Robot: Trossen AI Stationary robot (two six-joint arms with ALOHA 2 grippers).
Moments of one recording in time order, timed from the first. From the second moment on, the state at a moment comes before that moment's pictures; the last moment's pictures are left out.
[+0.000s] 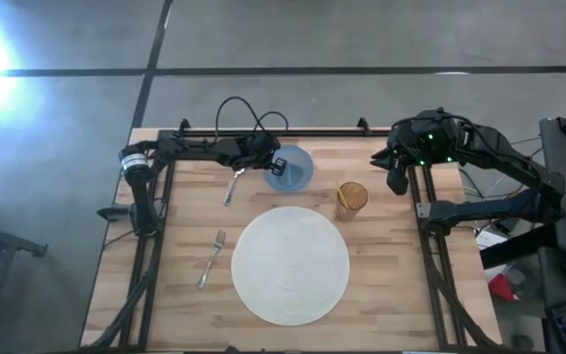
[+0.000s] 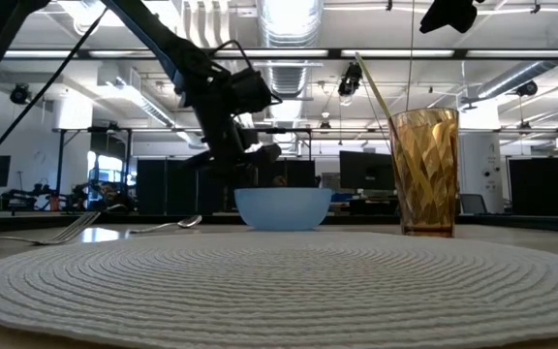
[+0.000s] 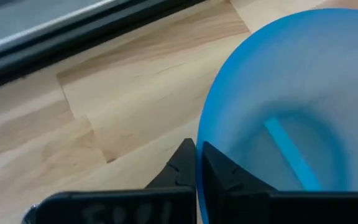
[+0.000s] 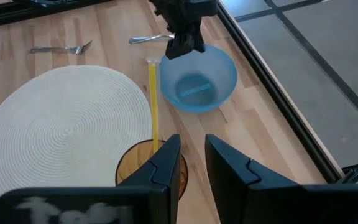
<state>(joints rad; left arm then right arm) 0.45 1.83 1.20 -0.32 -0.31 -0.55 -0.35 0.97 1.30 -1.04 -0.05 0.02</state>
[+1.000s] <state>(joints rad) 0.12 1.32 1.21 -0.65 -0.24 -0.43 -0.35 0.97 1.30 -1.04 -0.05 0.02</state>
